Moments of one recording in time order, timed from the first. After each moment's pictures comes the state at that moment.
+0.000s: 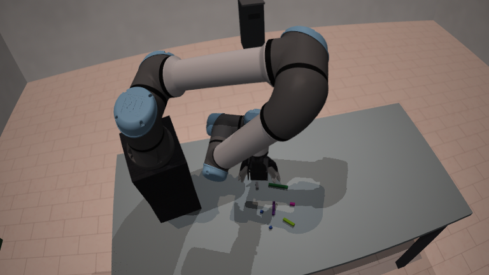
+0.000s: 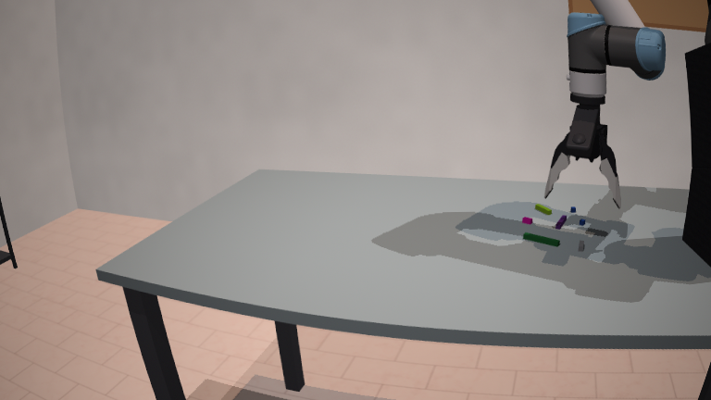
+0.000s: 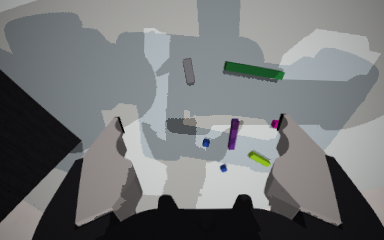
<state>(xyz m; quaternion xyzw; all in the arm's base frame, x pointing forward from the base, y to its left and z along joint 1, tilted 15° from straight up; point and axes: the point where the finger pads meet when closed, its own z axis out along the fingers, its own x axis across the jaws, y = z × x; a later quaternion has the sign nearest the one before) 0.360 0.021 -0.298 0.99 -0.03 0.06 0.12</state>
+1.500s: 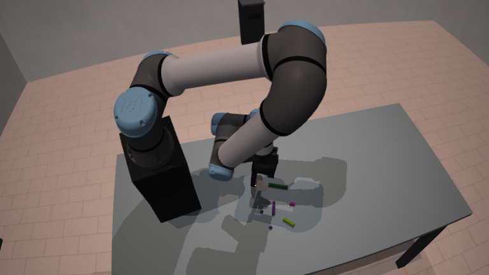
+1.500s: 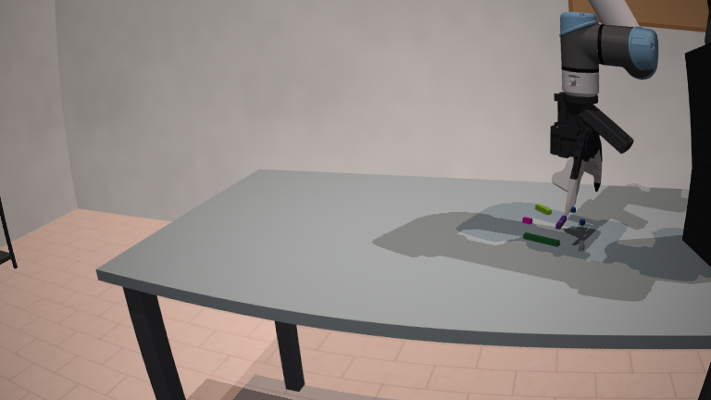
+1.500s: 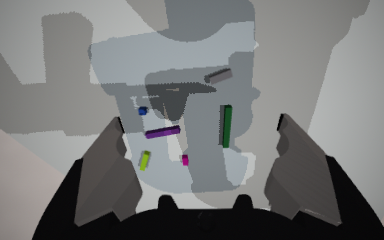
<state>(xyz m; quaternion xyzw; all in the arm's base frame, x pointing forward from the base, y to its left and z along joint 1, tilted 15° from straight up) 0.357 0.013 -0.296 0.79 0.60 -0.03 0.13</state>
